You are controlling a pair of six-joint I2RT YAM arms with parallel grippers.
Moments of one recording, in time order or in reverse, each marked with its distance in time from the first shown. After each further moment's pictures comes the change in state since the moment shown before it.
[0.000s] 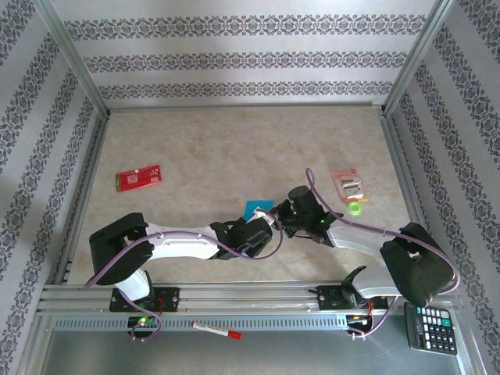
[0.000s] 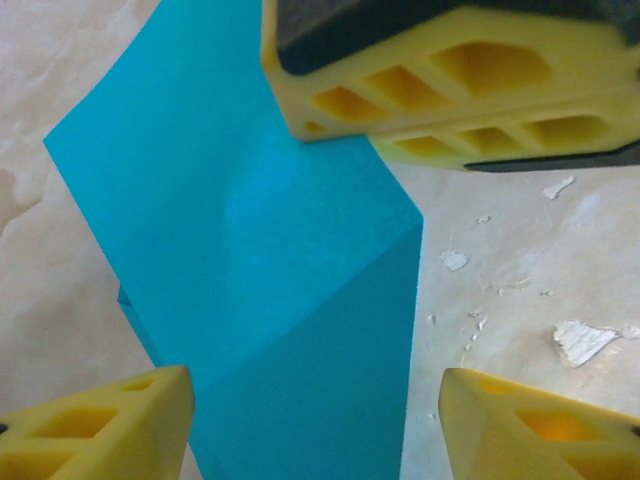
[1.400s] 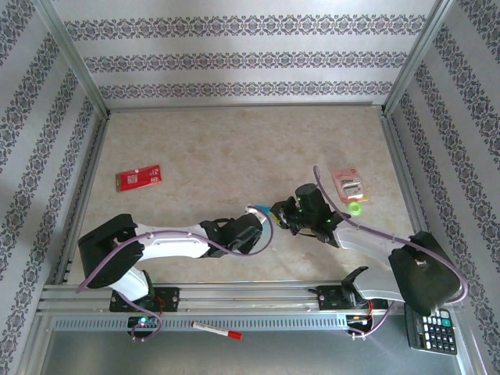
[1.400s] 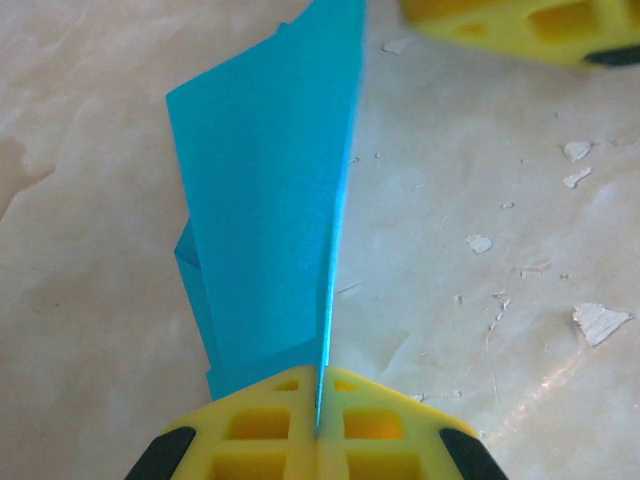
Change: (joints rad) left arm 0.079 -0.091 -0.097 0.069 0.119 -0.020; right arm -0.065 -0.090 -0.008 -0.037 -0.024 -0.068
